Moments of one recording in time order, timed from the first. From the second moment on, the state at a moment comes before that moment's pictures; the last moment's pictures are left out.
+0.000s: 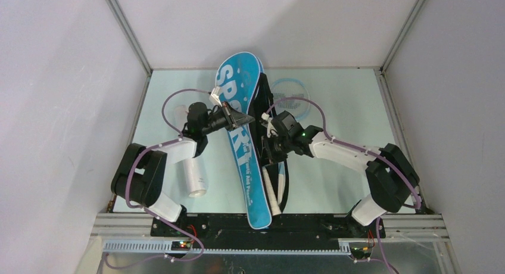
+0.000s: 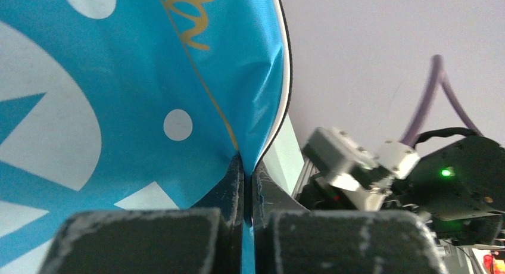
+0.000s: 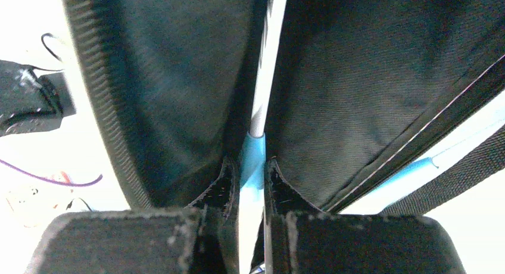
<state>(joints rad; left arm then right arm) -0.33 1.55 0.70 0.70 0.70 -0.98 0.78 1.57 1.04 -0.38 -0.40 0.51</state>
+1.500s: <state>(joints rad) -0.31 1.36 0.79 0.10 0.52 -0.59 0.44 1.04 0.78 -0.23 -0.01 0.55</state>
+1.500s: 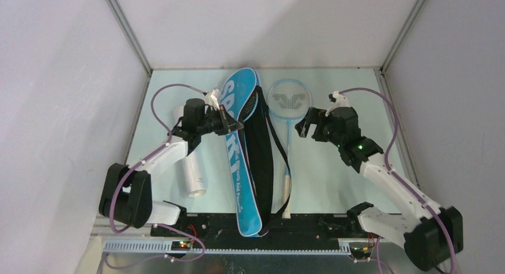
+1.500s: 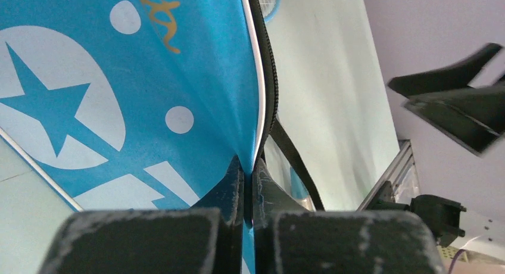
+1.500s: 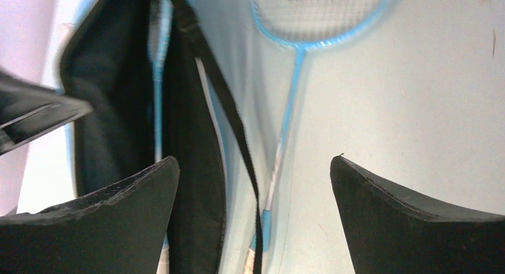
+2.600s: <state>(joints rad) -0.30 1.24 0.75 0.02 0.55 -0.46 0.63 1.86 1.16 -0.49 0.25 0.68</state>
